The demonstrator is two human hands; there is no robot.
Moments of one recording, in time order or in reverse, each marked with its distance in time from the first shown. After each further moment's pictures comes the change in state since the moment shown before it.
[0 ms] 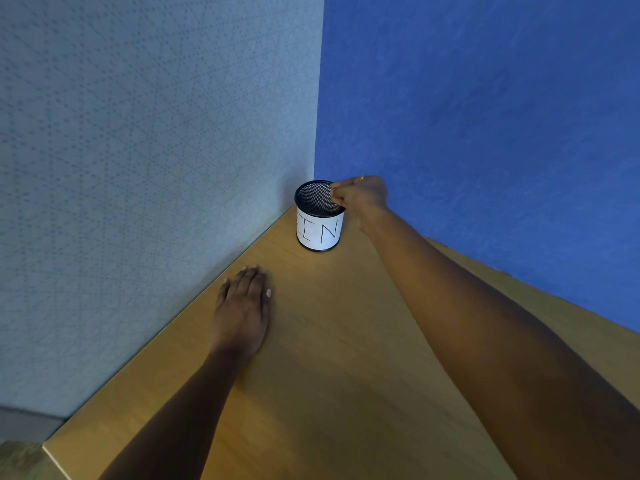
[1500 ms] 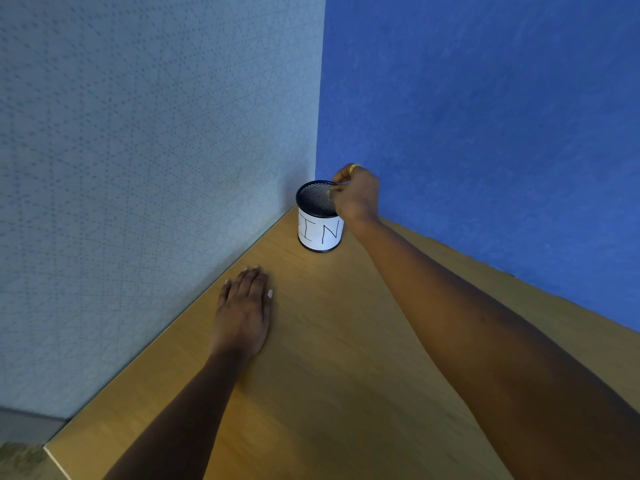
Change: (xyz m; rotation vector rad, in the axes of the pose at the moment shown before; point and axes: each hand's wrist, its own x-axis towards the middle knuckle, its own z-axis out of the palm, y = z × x) left_hand 0.000 0.000 0.000 -0.004 -0.013 -0.001; right_hand -0.006 0.006 0.008 -0.381 0.073 -0.421
